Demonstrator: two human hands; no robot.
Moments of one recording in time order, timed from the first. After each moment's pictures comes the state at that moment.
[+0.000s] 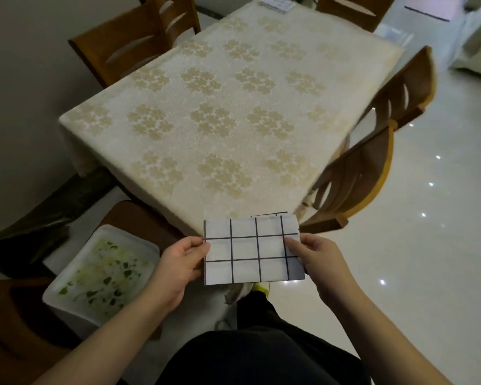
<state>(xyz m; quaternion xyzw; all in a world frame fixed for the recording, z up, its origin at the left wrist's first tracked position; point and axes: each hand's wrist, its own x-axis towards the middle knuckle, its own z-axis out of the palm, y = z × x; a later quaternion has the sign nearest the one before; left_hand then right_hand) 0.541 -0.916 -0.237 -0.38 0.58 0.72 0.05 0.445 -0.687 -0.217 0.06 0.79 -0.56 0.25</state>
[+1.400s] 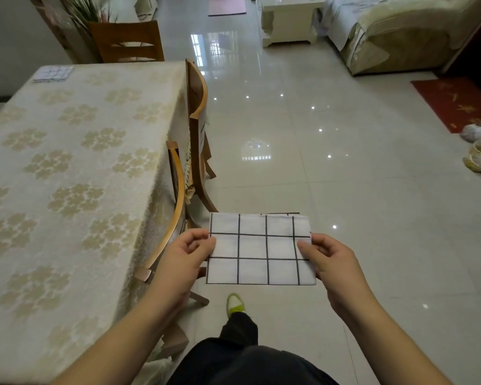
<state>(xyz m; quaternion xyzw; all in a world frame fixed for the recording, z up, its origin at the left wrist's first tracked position) 0.353 -0.535 -0.182 -0.12 0.71 0.67 0.19 0.418 -0.297 -0.188 0.30 0.64 -0.71 0.01</state>
